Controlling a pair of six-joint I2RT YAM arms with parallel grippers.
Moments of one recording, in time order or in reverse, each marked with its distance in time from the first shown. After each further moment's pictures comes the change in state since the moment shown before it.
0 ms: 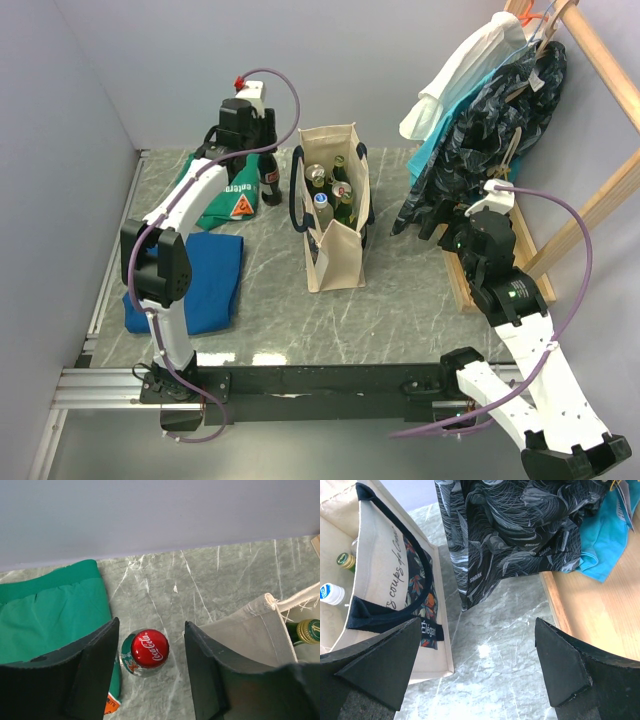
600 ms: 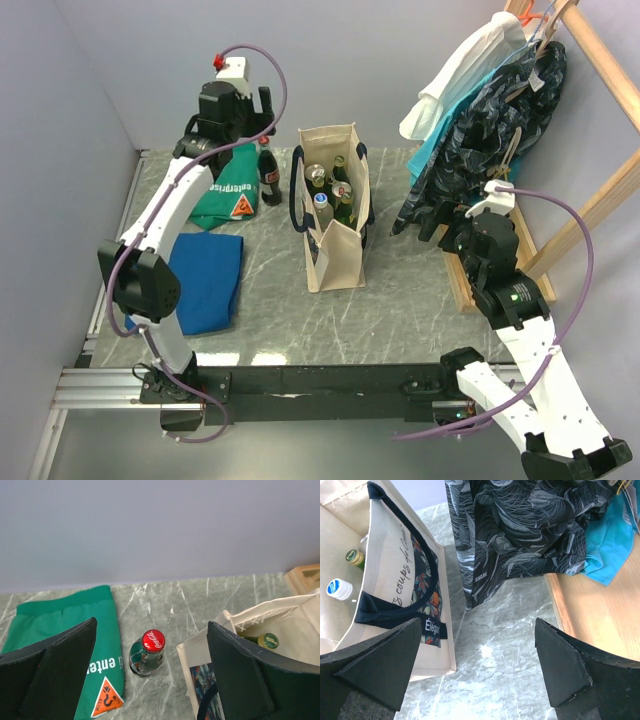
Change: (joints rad) left arm 0.000 -0.126 0.056 -0.064 -0.046 -0.020; right arm 0.000 -0.018 0.000 0.000 -0.027 -0.012
